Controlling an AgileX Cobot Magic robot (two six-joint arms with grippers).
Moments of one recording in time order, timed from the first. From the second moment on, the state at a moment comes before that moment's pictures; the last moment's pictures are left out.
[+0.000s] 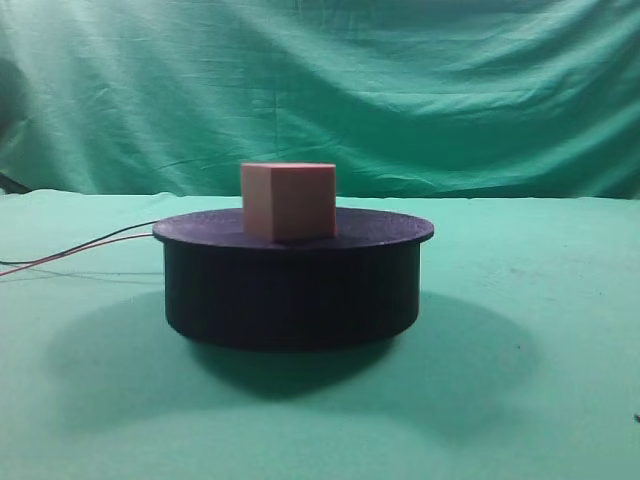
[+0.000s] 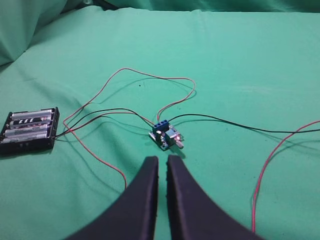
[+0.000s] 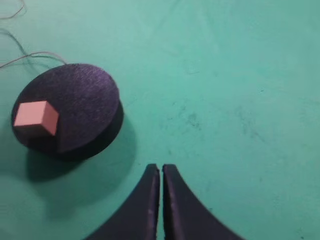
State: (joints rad) left arm 0.03 -0.02 0.03 0.09 0.36 -0.08; right arm 0.53 1.04 -0.57 0.45 0.52 -0.42
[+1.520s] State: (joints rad) left arm 0.03 -0.02 0.03 0.09 0.36 -0.08; right arm 0.51 1.37 -0.71 0.48 0.36 -0.43
